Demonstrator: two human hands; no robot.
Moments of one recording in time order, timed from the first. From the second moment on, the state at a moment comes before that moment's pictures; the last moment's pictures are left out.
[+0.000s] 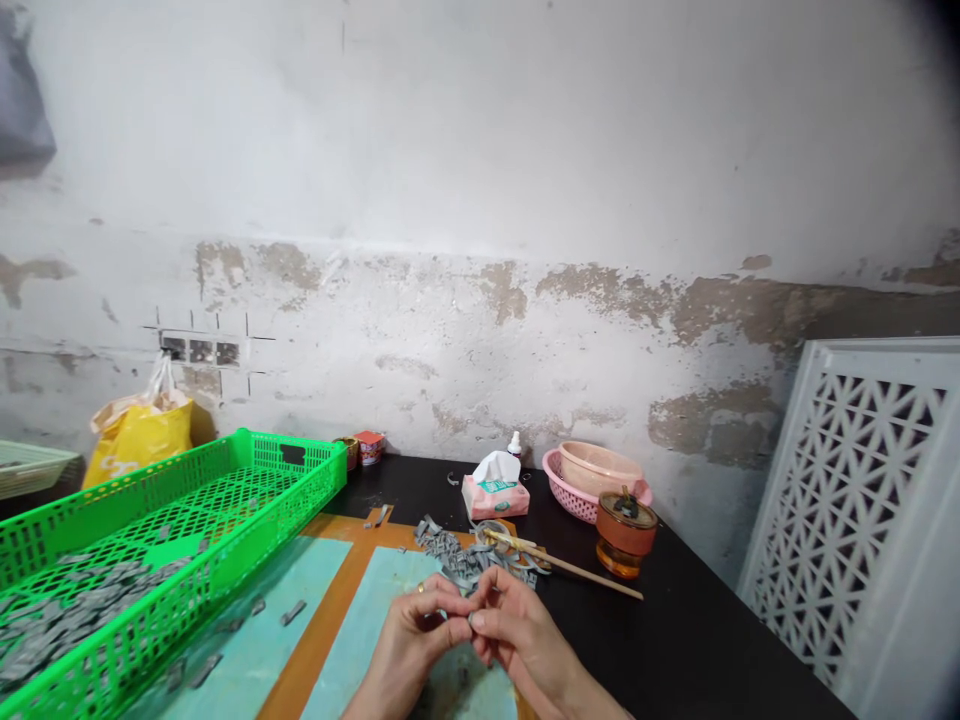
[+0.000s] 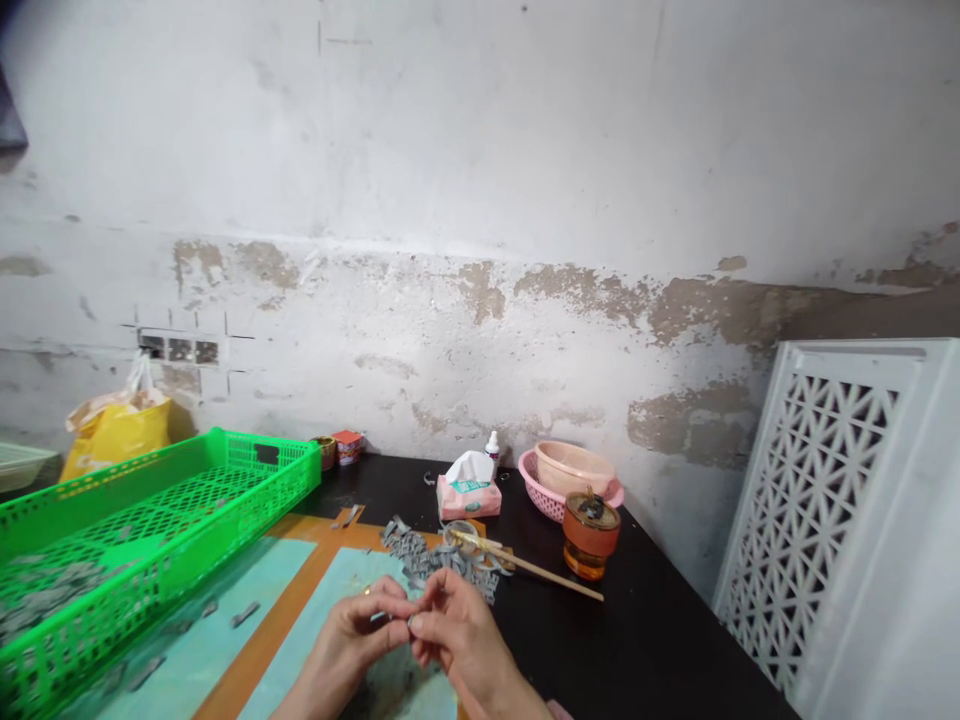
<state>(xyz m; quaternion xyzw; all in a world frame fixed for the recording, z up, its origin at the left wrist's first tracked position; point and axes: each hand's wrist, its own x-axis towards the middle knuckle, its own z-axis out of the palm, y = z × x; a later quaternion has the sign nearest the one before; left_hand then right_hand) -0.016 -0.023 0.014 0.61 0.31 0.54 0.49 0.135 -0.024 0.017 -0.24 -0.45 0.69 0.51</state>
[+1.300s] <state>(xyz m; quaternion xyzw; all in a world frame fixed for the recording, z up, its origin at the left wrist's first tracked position) -0.025 -0.034 0.031 0.76 0.37 0.44 0.32 0.143 -0.014 0.015 -0.23 -0.57 0.59 0.52</state>
